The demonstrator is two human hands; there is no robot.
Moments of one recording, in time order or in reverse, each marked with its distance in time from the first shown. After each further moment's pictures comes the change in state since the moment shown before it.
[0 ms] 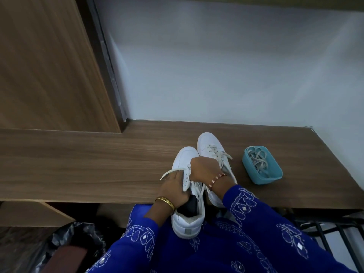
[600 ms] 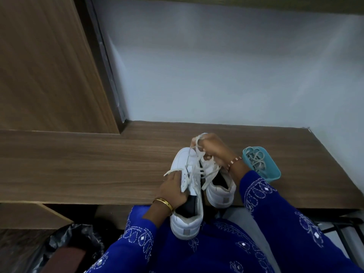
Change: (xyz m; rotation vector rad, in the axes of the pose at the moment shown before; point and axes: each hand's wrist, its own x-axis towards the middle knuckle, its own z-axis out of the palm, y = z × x) left_hand -0.001 0.002 -0.002 -0.016 -0.025 -0.035; right_hand 0.006 0.032 -0.045 1.264 0.079 0.138
